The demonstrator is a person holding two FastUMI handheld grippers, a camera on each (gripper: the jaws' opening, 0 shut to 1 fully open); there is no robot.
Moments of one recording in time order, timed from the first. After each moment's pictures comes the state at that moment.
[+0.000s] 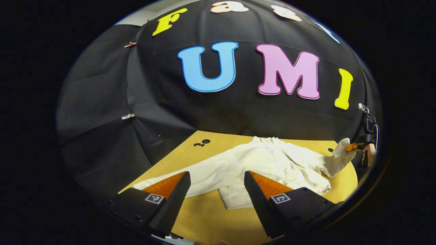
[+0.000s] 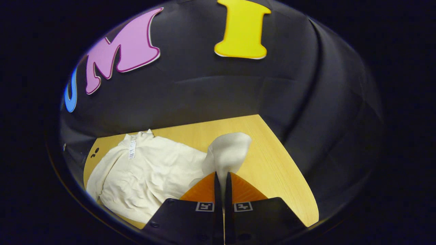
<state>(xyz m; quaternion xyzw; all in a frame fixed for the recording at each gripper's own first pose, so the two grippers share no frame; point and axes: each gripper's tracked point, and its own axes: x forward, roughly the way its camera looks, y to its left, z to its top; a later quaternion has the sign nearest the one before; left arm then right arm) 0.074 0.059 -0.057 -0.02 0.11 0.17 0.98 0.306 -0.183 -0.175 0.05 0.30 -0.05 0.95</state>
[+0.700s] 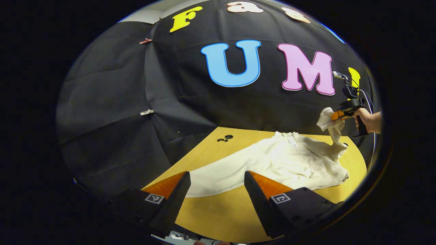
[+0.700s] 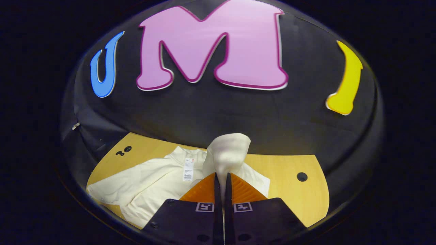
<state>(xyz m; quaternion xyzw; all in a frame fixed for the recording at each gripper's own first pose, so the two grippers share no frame) 0.035 0.147 -0.084 -0.01 0.11 0.22 0.97 0.387 0.065 -0.107 -0.02 0.25 0.10 0.96</state>
